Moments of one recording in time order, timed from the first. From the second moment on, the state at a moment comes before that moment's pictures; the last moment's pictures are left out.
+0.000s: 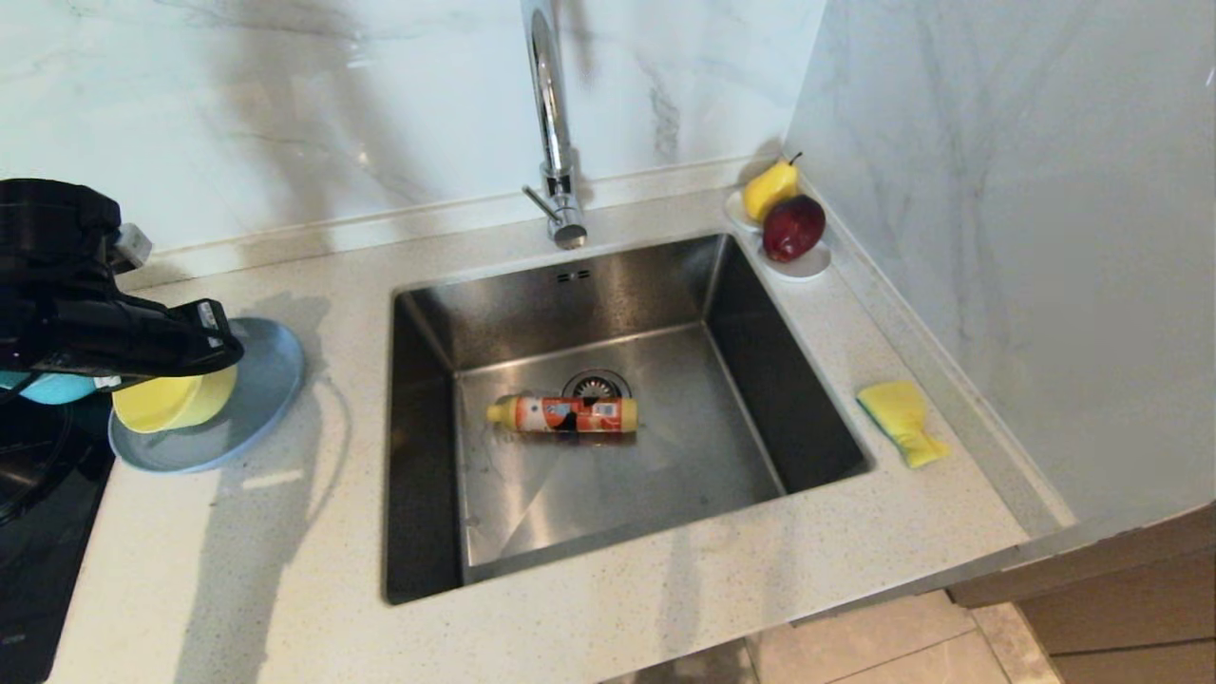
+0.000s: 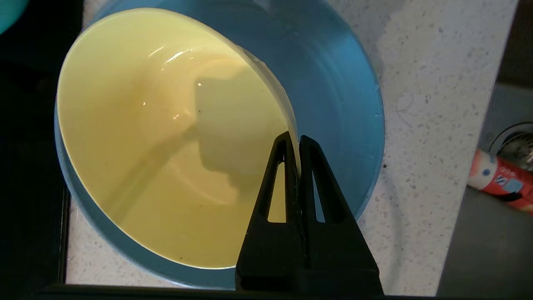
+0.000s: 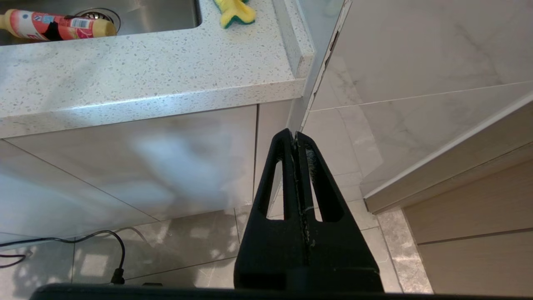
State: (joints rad) left arm 0.26 1.80 -1.37 0.11 -0.01 -0.19; right arm 0.00 0.00 0.00 0.00 0.00 -0.04
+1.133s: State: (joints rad) left arm 0.24 1.84 -1.36 0.10 0.01 -0.14; right arm 0.00 0.00 0.00 0.00 0.00 -0.04
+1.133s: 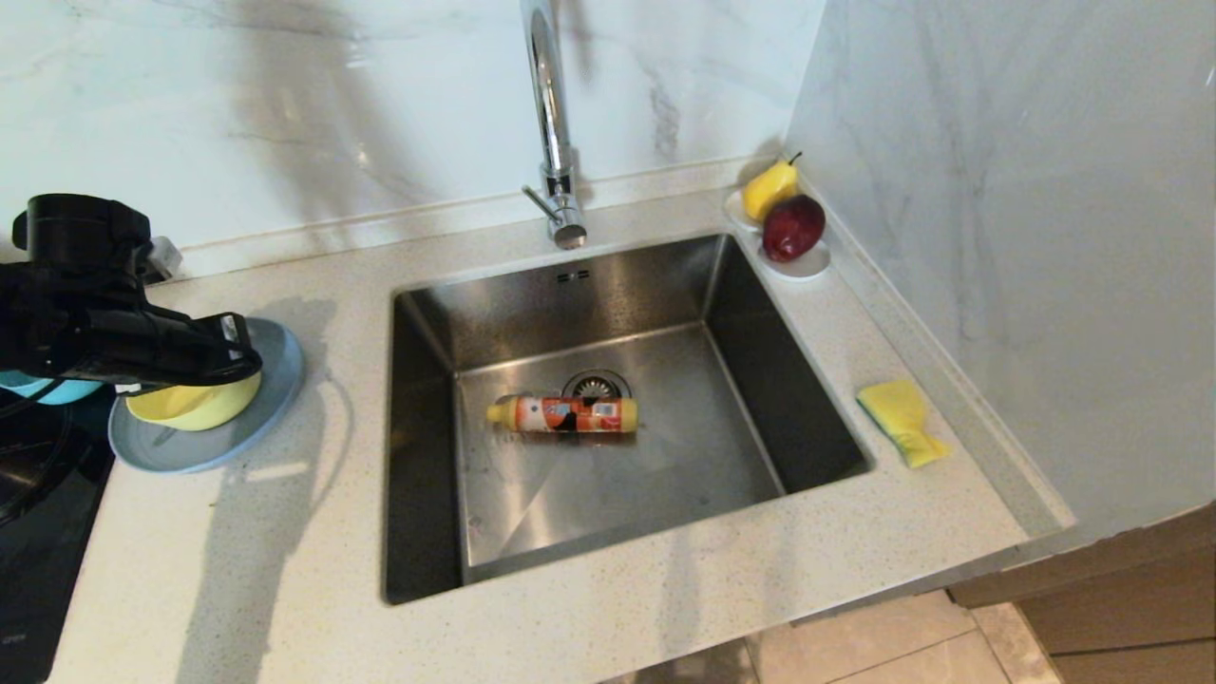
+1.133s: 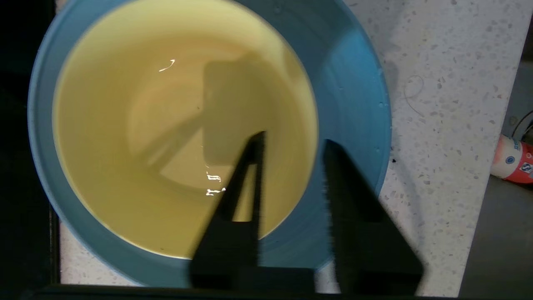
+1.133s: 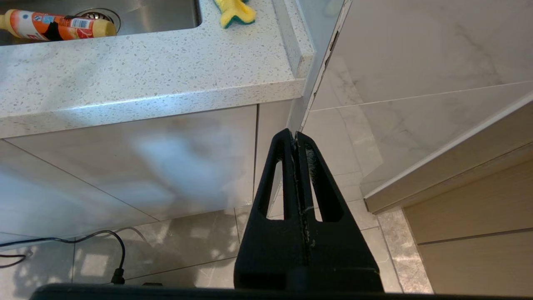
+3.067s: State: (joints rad) left arm 0.67 1.78 -1.48 0.05 -0.03 -0.23; right arm 0.00 0.00 0.00 0.00 0.00 -0.04
